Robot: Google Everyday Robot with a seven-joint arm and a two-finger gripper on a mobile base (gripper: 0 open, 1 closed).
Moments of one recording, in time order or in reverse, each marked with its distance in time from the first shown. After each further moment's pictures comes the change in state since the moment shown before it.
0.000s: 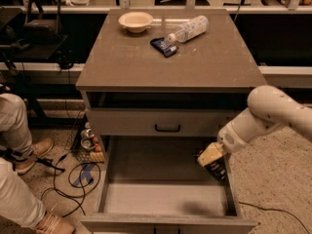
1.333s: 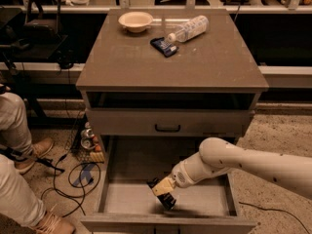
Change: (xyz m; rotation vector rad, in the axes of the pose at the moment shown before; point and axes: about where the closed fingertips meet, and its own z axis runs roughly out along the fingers) arm -0.011 0.077 0.196 -0.167 -0.128 -0.079
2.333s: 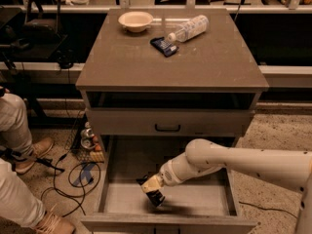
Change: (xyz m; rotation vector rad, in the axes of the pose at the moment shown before) arm -0.022 0.005 0.032 0.020 -0.027 0.005
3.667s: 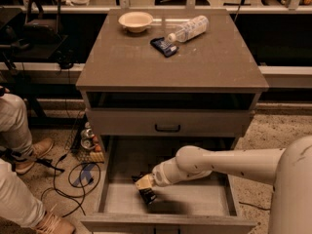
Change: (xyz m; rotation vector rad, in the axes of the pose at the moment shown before) arm -0.018 -0.021 0.052 0.039 -0.071 0.111
